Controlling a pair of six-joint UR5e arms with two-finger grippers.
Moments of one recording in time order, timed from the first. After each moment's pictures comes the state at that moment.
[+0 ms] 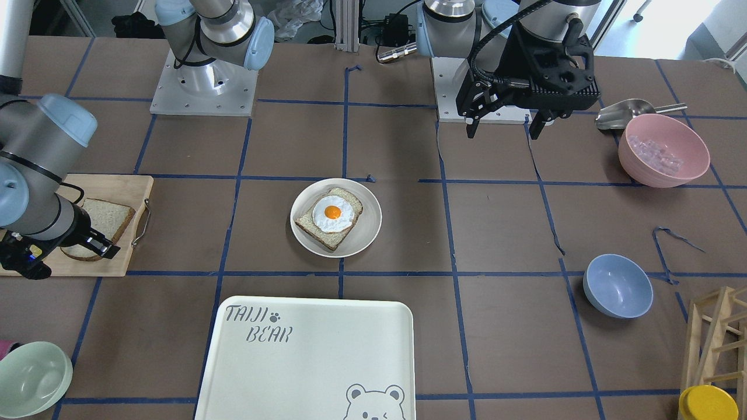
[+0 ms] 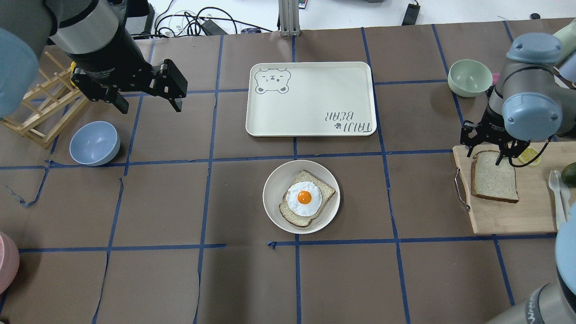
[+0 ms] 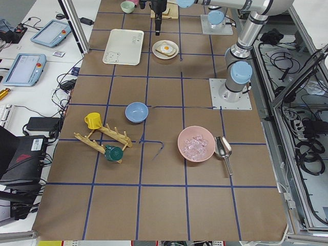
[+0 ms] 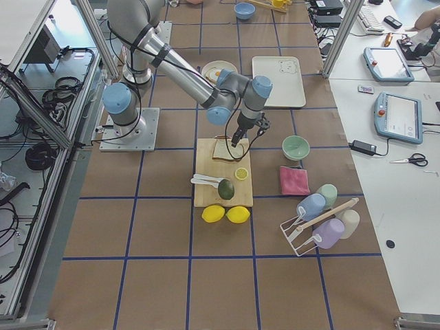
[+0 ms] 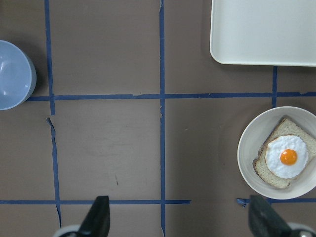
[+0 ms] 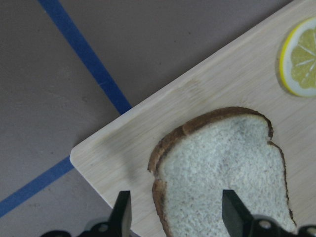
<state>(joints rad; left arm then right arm) -1.60 -1.53 -1.55 -1.59 1.58 -0.03 1.21 -1.20 1.87 -2.06 -1.77 0.22</state>
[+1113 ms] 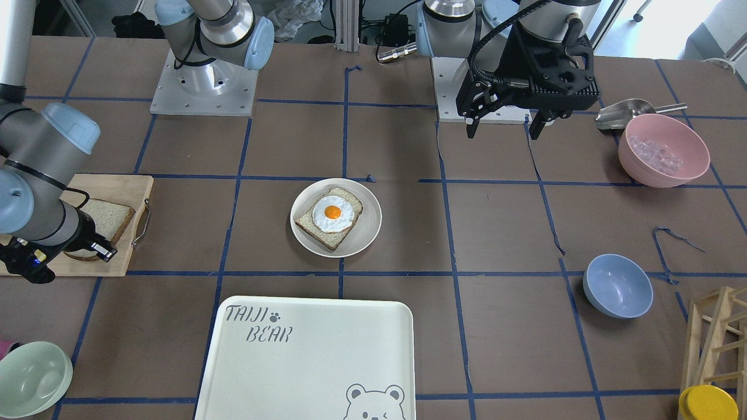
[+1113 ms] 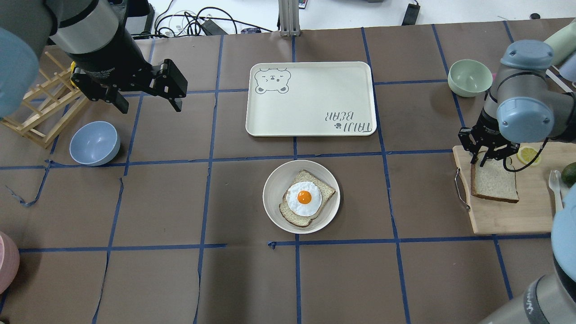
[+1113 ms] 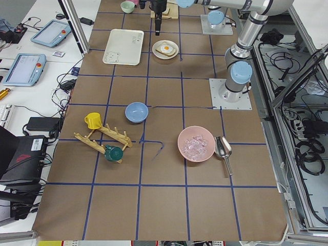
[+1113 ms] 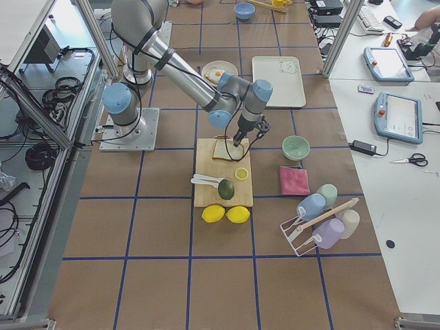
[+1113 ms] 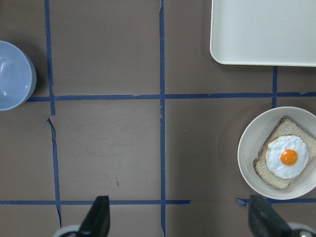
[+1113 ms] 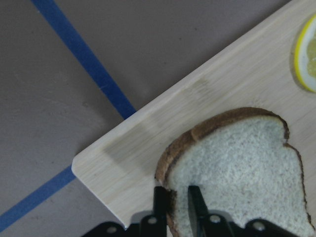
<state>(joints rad) -1.60 -1.53 -1.55 -1.59 1.59 -0.03 1.21 -1.19 1.87 -2.07 -1.76 0.25</state>
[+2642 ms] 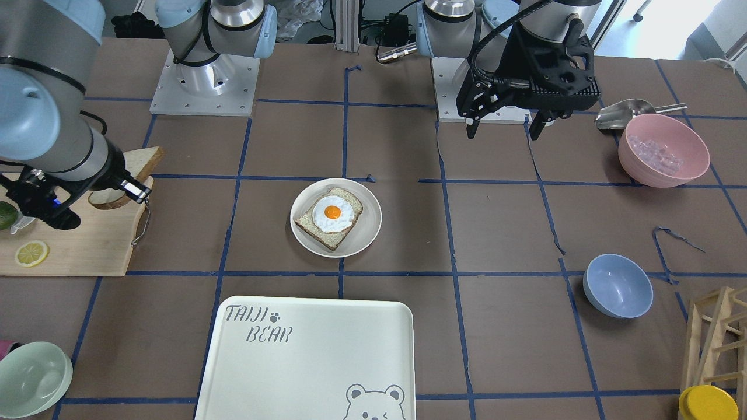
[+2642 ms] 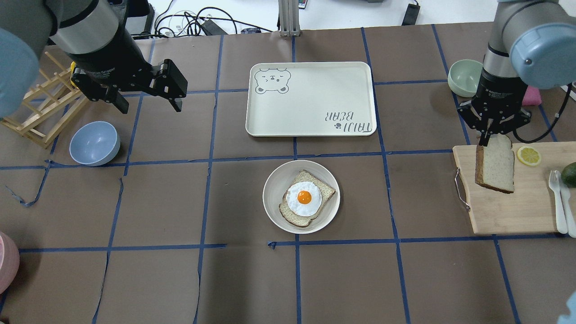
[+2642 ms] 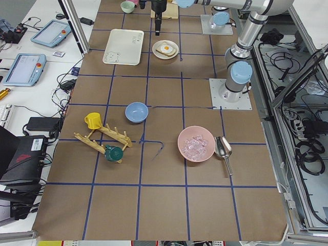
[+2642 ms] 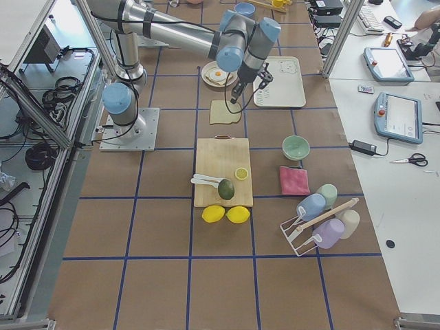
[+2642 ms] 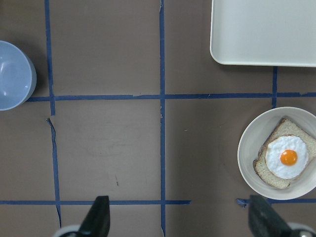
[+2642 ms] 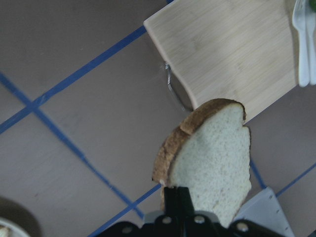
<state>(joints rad) -1.60 -1.53 -1.55 -1.59 1.58 -0.03 1.51 -1.37 1.55 -1.41 -1.71 0.58</state>
